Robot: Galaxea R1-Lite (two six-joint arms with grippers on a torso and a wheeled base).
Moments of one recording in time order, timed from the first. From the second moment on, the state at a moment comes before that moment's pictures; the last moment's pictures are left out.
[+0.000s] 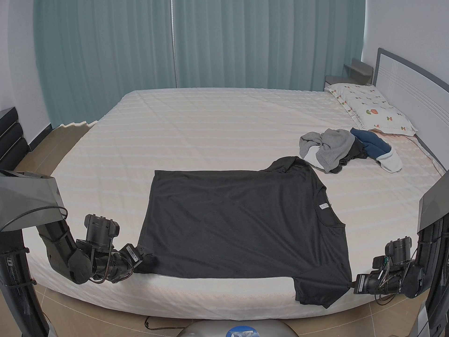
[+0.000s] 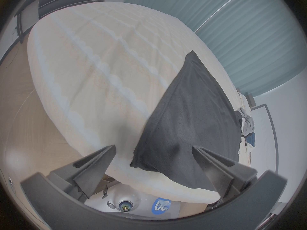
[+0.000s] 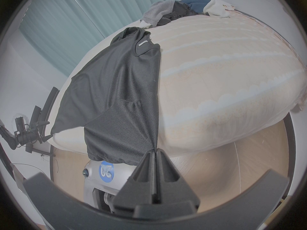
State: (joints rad) left arm -0.17 2.15 -0.45 -0.80 -0.07 -0.87; right arm 0.00 2.27 -0.02 -1.30 0.20 0.26
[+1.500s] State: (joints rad) left arm -0.22 2.18 -0.40 -0.80 0.09 -0.74; right arm 0.02 2.19 -0.02 -1.24 0.20 0.25
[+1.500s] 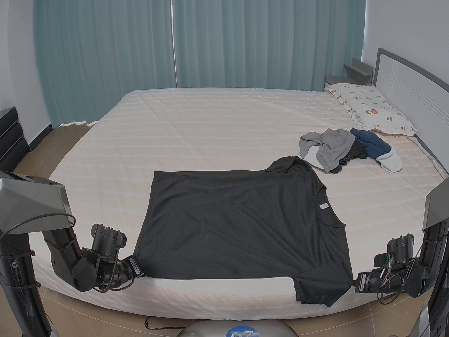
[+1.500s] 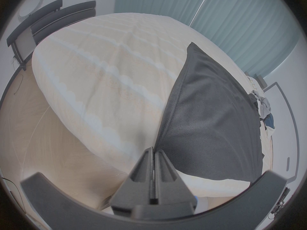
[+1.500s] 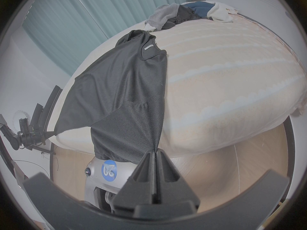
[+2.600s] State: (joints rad) left arm -0.20 2.11 -0.30 -0.75 0.09 -0.57; right arm 0.02 2.11 -0.02 -1.07 0.21 0.14
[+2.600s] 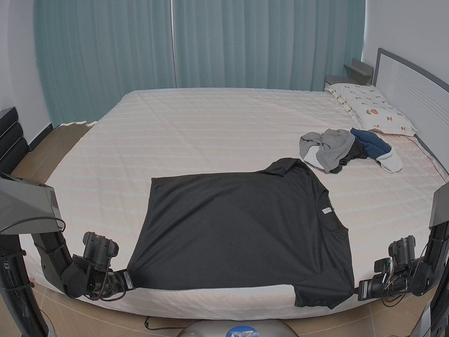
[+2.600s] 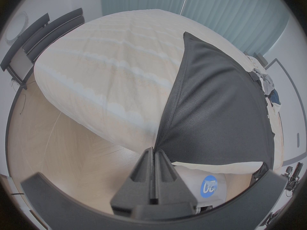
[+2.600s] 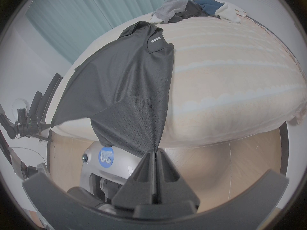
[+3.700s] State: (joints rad) left arm -0.21 2.05 -0.24 -0.64 0.10 -0.47; right arm -0.02 1.99 -0.02 -0.90 0.21 0.05
